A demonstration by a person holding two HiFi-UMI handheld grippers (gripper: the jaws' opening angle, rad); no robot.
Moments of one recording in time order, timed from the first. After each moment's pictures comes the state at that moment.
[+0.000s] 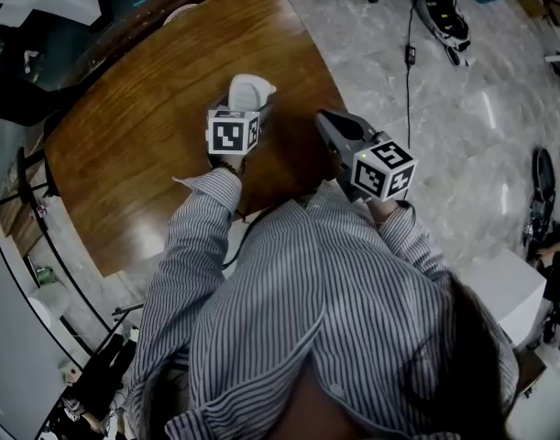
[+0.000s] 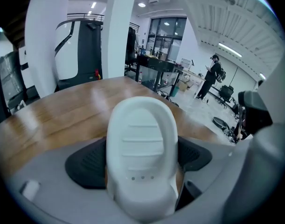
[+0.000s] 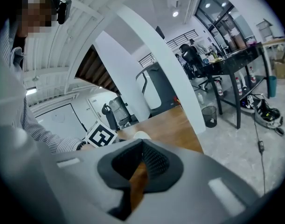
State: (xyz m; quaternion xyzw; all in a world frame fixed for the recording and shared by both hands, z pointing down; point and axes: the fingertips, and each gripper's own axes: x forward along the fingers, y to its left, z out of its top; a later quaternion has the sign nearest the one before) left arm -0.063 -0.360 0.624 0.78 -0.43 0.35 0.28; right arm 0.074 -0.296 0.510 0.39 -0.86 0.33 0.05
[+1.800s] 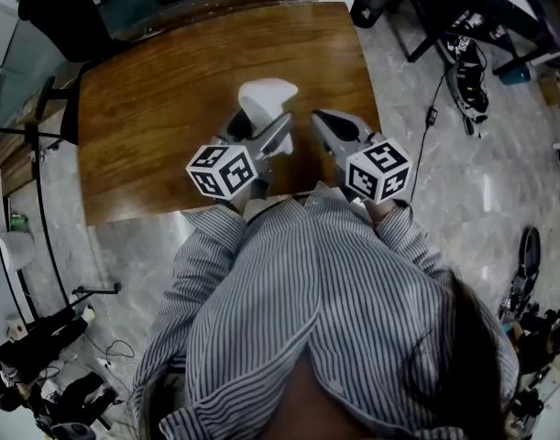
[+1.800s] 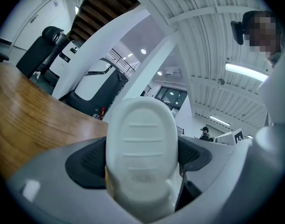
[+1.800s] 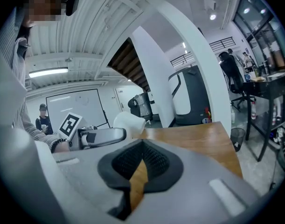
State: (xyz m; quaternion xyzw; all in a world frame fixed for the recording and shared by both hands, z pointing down) left arm -0.135 -0.261 0.449 0.82 -0.49 -0.07 0.28; right arm -0.048 -0.250 0.439 0.28 -0.94 0.20 0.08
